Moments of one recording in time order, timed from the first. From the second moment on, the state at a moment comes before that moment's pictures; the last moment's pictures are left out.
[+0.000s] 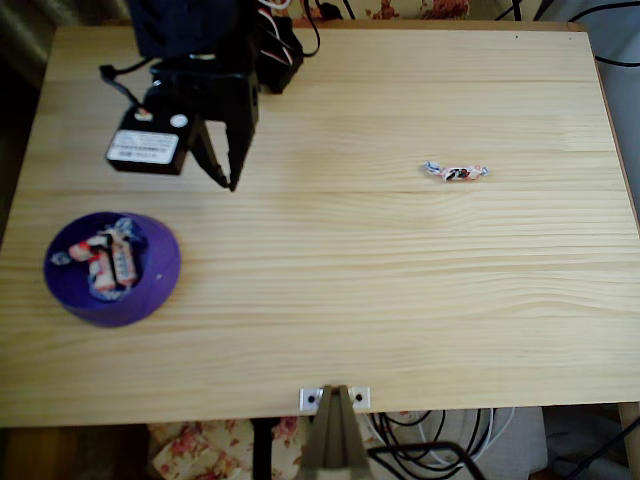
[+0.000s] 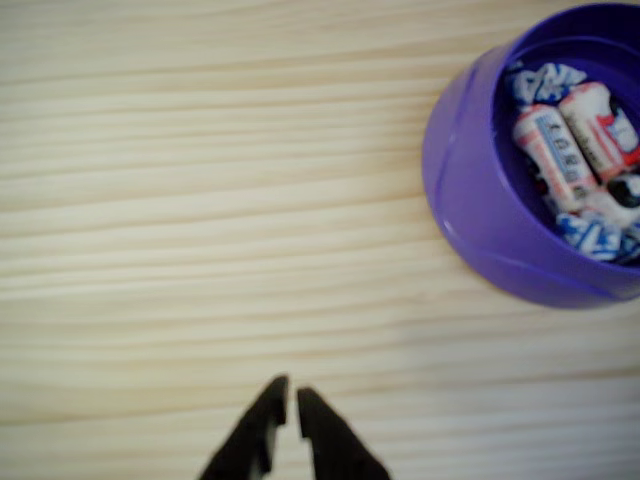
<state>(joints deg) 7.5 187.4 173.2 60.8 3.3</state>
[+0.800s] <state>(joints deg) 11.2 187.4 173.2 60.8 6.2</state>
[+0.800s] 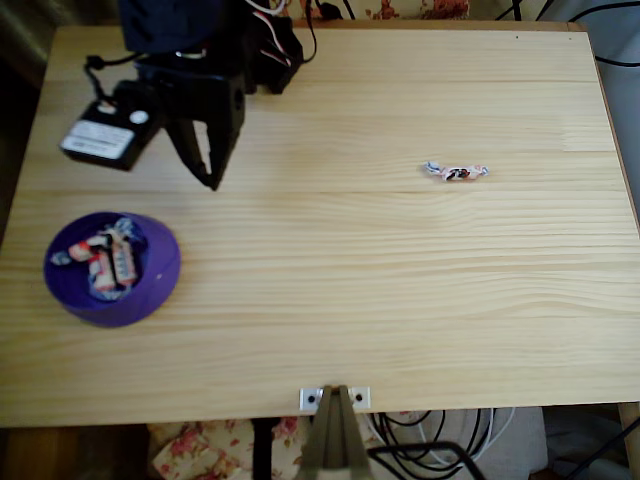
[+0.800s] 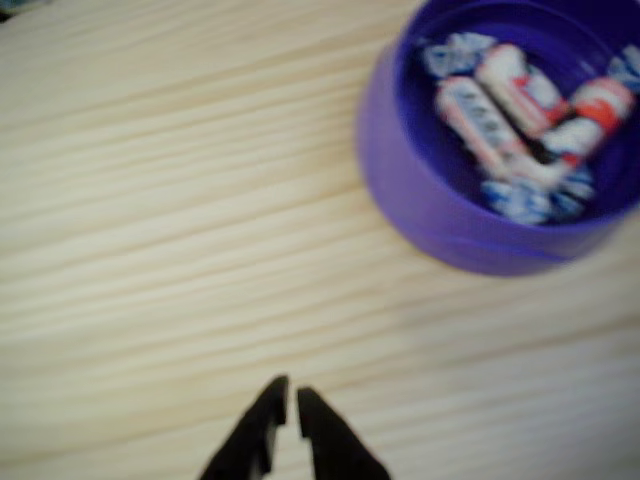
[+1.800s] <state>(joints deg) -42.8 154.2 134.6 72.8 5.6</state>
